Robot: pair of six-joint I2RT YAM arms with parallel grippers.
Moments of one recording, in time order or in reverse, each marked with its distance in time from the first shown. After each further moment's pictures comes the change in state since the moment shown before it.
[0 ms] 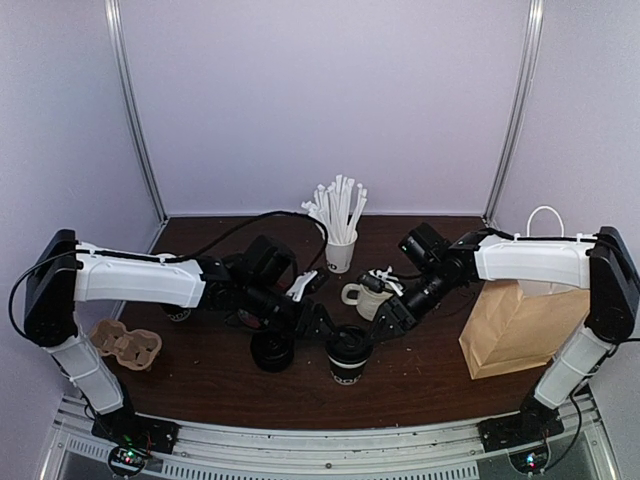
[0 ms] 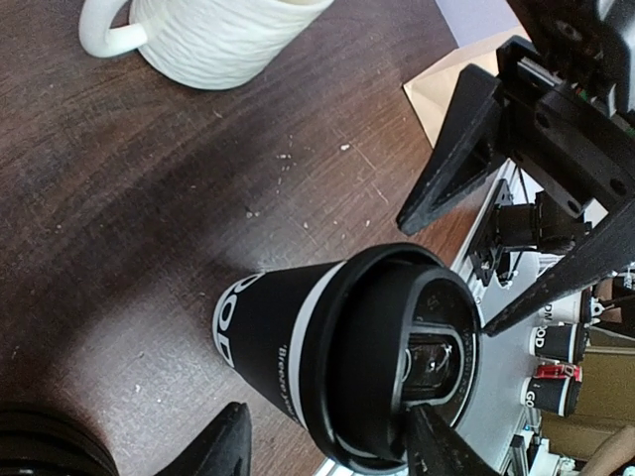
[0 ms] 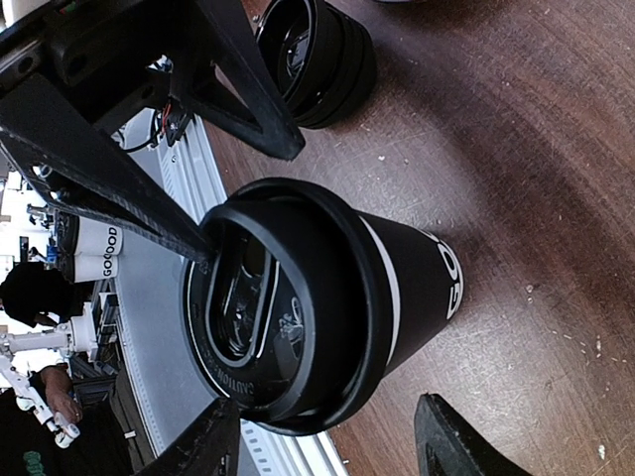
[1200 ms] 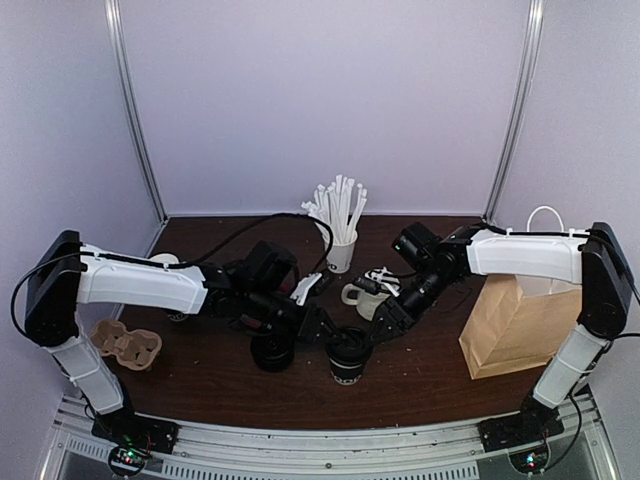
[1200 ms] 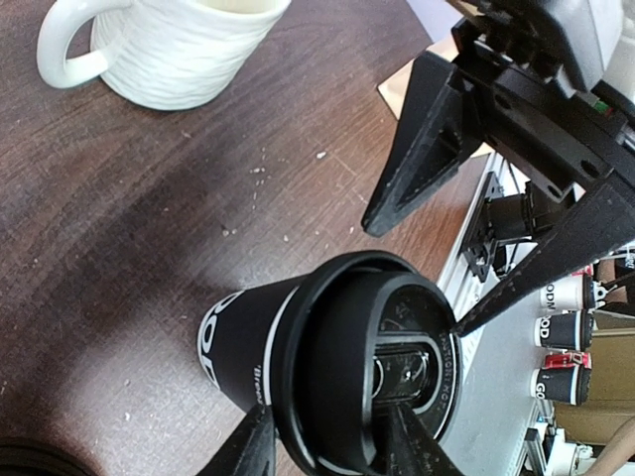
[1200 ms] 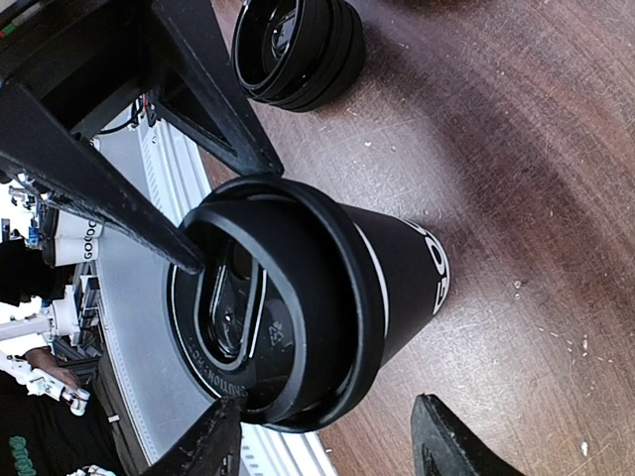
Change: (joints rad) left arm -0.020 0.023 -0.025 0.056 -0.008 0.054; right arm 0.008 0.054 0.072 -0.100 0.066 -0.080
